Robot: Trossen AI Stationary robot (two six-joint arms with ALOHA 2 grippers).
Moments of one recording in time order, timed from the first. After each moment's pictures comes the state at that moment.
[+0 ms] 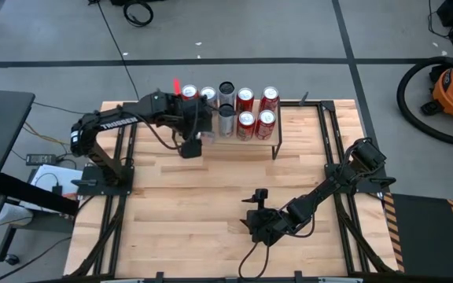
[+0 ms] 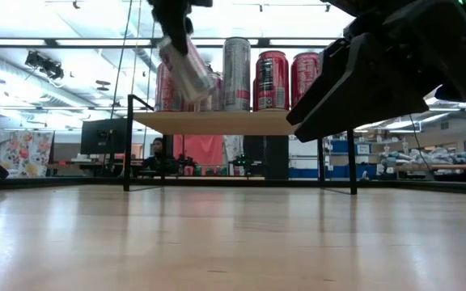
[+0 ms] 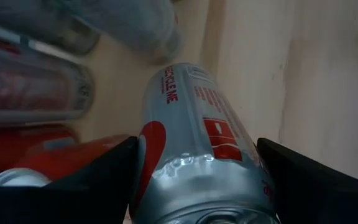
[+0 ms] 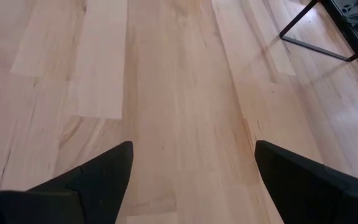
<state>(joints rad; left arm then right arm) 0.21 1.61 1.76 -1.29 -0.14 0.15 0.60 1.83 1.02 -0.10 0.74 0.29</state>
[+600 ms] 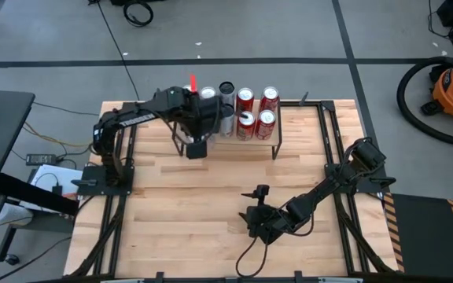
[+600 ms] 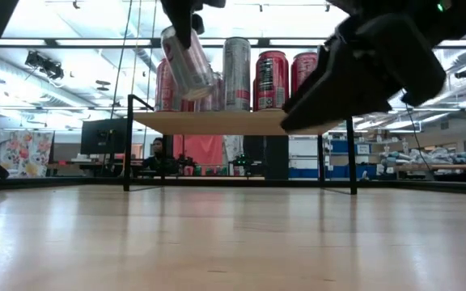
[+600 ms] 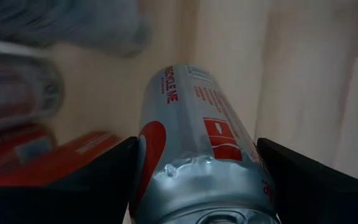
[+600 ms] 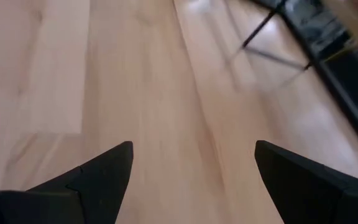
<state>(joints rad) 0.18 1.83 2.08 -1.57 -0.09 0.13 0.59 1.83 1.02 -0.09 0.86 0.25</state>
